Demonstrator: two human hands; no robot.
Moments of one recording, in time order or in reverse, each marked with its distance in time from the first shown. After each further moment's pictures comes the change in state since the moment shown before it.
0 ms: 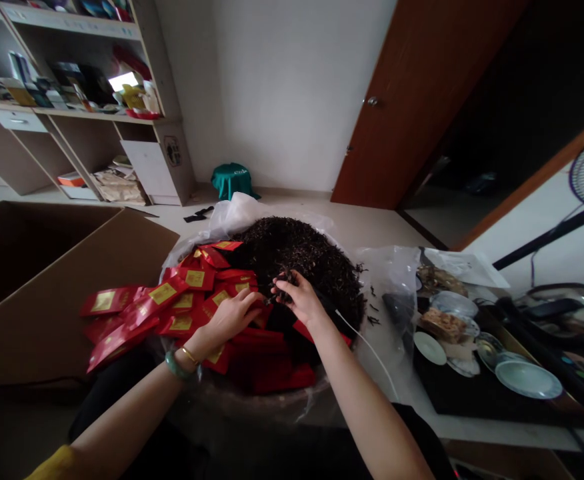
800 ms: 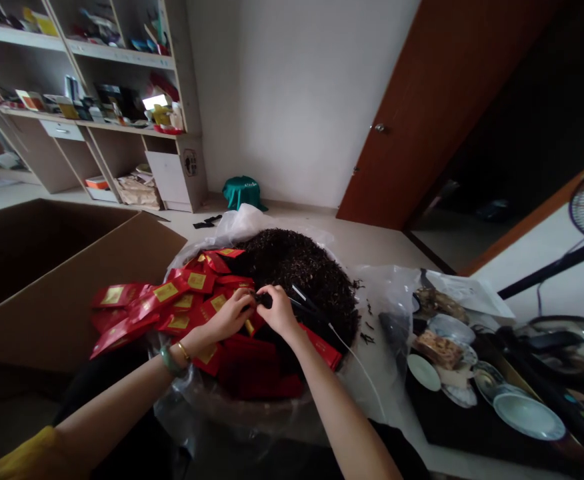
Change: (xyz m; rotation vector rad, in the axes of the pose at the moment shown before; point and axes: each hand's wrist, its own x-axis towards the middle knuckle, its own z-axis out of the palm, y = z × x) left_hand 0.006 -0.006 0.016 -0.377 0.280 0.106; right_hand 0.006 0.022 0.013 -0.945 -0.025 -0.554
